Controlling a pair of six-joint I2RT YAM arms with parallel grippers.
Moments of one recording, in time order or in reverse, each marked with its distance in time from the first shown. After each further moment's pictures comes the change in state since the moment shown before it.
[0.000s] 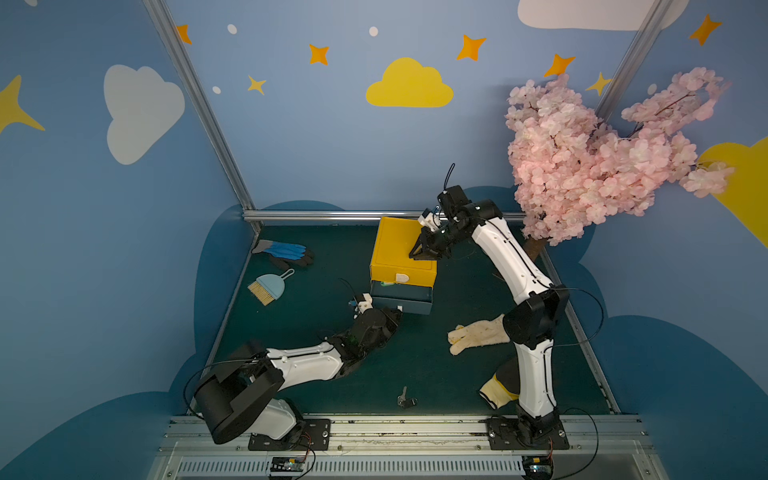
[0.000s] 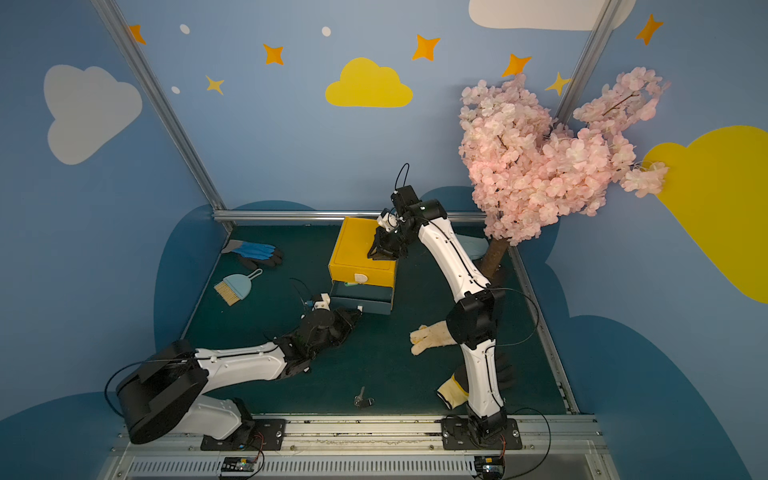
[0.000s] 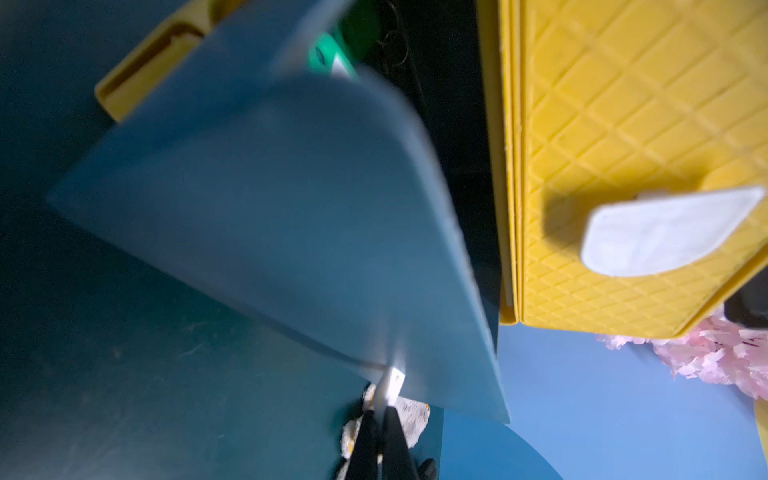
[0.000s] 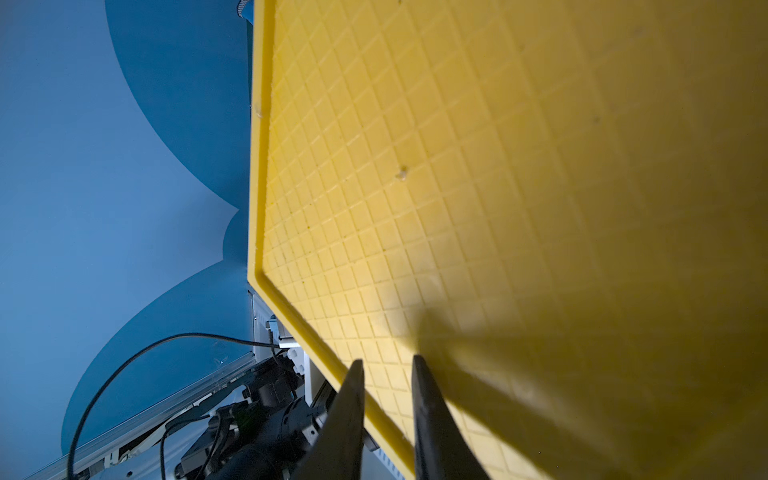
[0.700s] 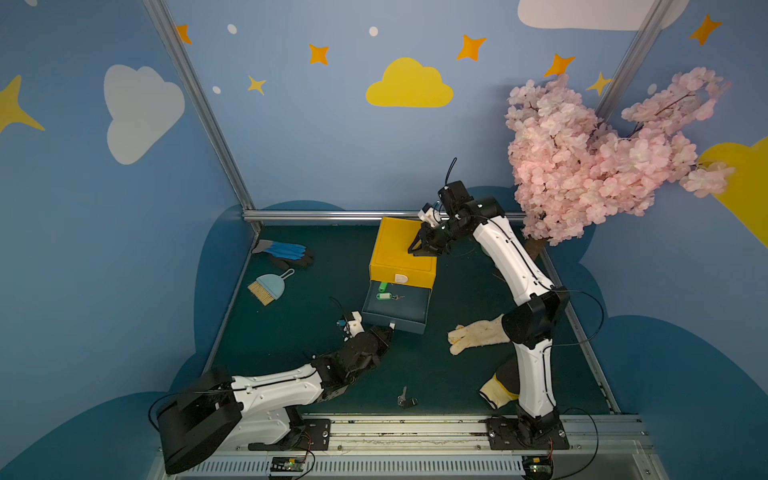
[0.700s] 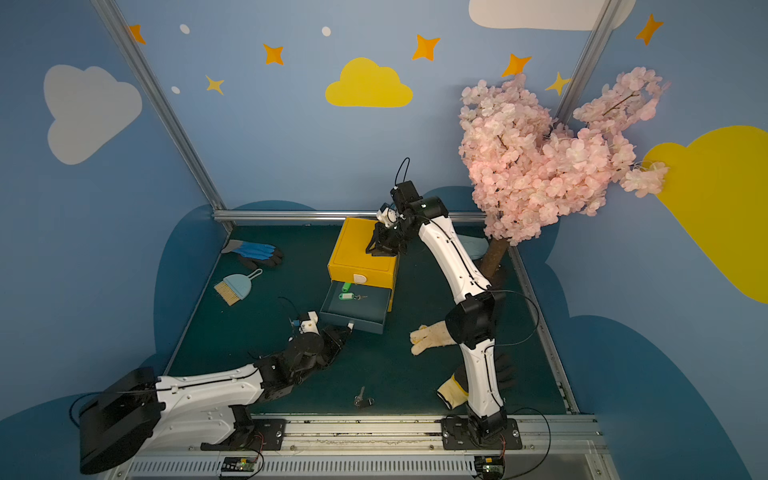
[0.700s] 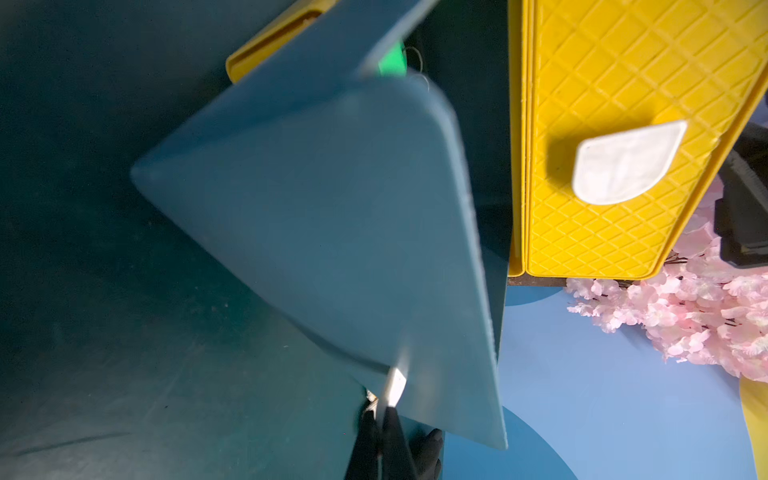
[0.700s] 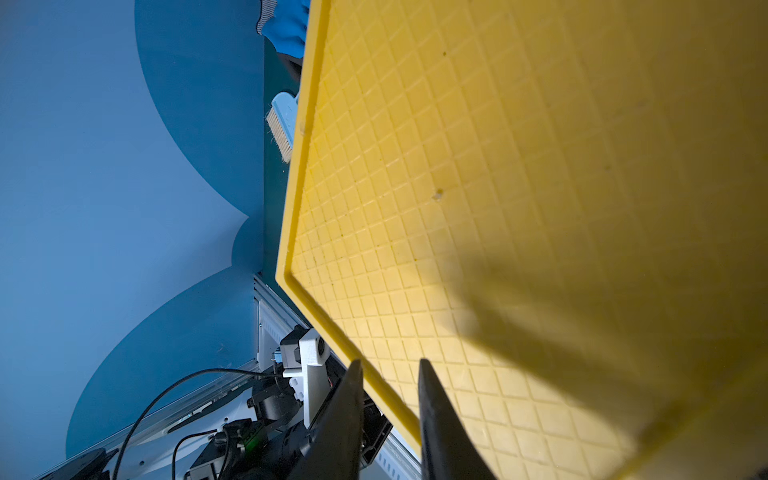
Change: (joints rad) left arm -0.115 -0.234 -0.155 -0.103 -0.131 -0.076; right arm 0.012 0.008 0.074 -0.008 0.009 0.019
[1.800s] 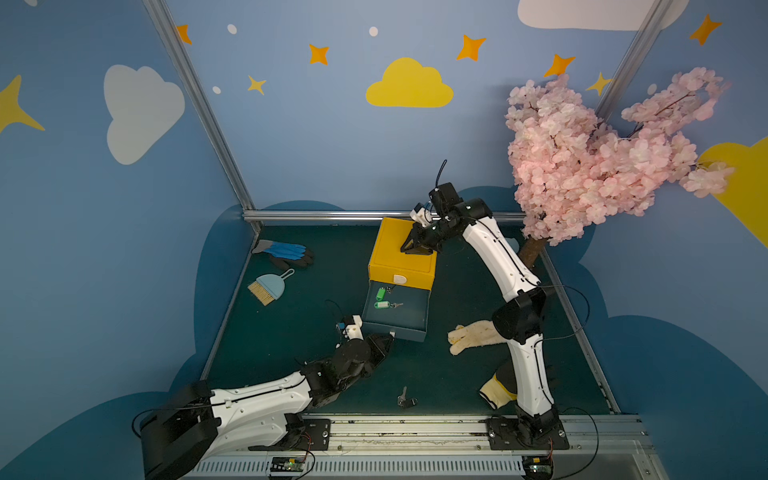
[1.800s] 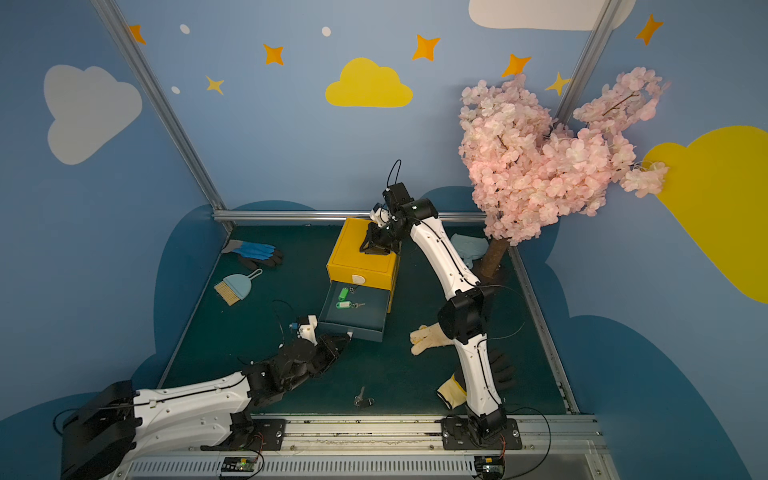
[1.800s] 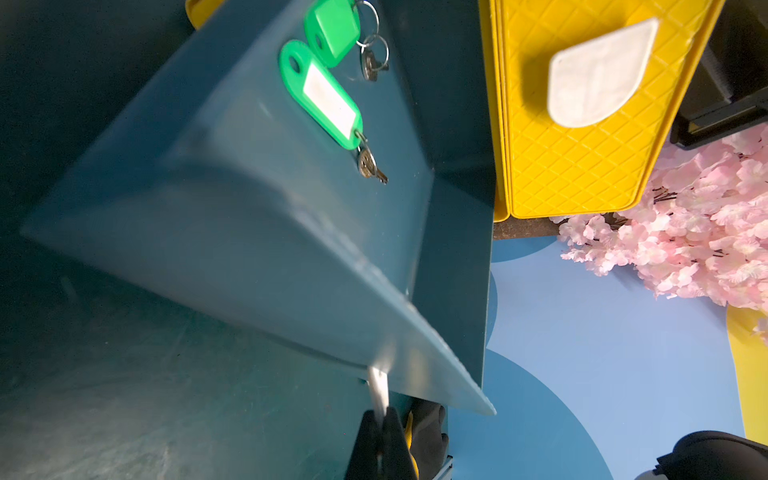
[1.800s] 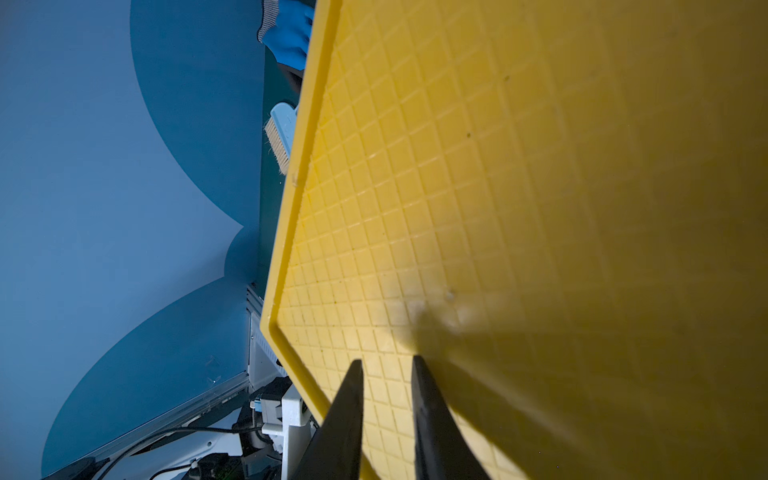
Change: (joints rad) left arm -0.034 -0.132 -0.043 -0.059 0.072 0.065; right arm 0.016 0.096 0.069 0.048 0.021 -0.001
